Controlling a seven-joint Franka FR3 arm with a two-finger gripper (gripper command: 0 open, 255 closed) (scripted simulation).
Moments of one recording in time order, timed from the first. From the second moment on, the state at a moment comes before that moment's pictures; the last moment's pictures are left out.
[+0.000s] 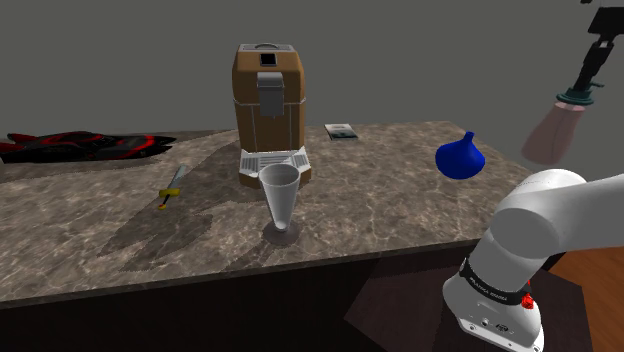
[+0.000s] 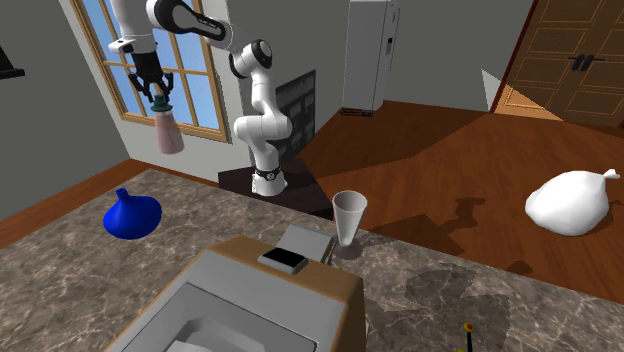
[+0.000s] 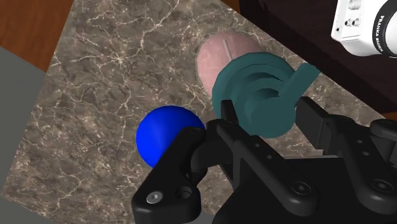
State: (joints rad) arm -0.28 -0.90 -0.68 -1.98 -0.62 1.24 -0.83
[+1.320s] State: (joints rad) arm -0.33 -1.02 -0.77 -2.28 -0.71 1.43 -0.77
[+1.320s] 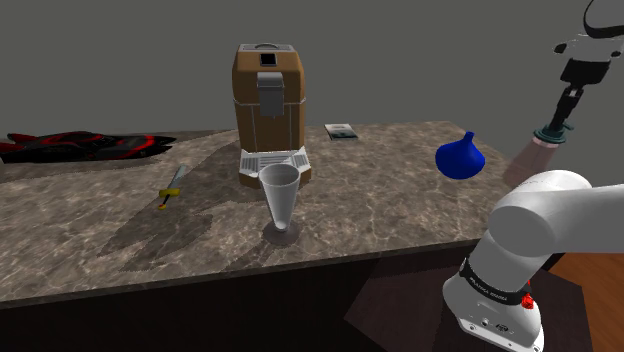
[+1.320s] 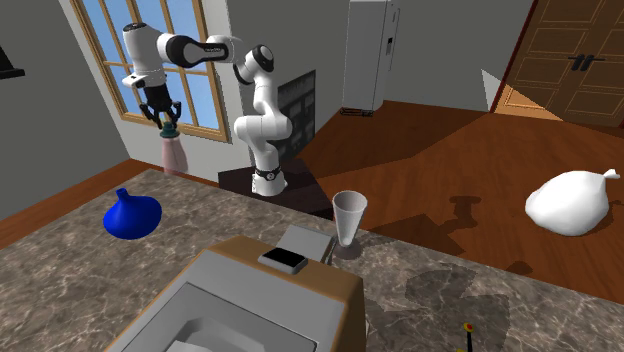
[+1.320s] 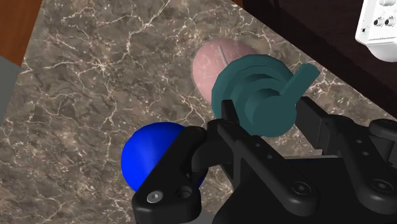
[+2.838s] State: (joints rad) arm -0.37 -1.07 -0.94 -2.53 -0.86 1.64 -0.72
